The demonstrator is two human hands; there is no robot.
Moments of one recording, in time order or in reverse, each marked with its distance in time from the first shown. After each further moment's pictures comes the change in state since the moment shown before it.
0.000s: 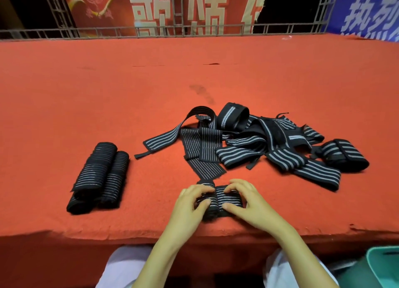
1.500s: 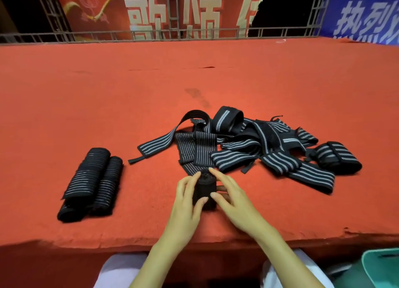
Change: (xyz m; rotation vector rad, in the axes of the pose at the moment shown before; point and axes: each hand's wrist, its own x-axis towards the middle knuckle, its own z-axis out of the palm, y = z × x) left_hand 0.012 -0.012 0.018 -0.030 0.154 0.158; right_hand 0.011 -0.031 0.004 0.334 0.092 -0.148
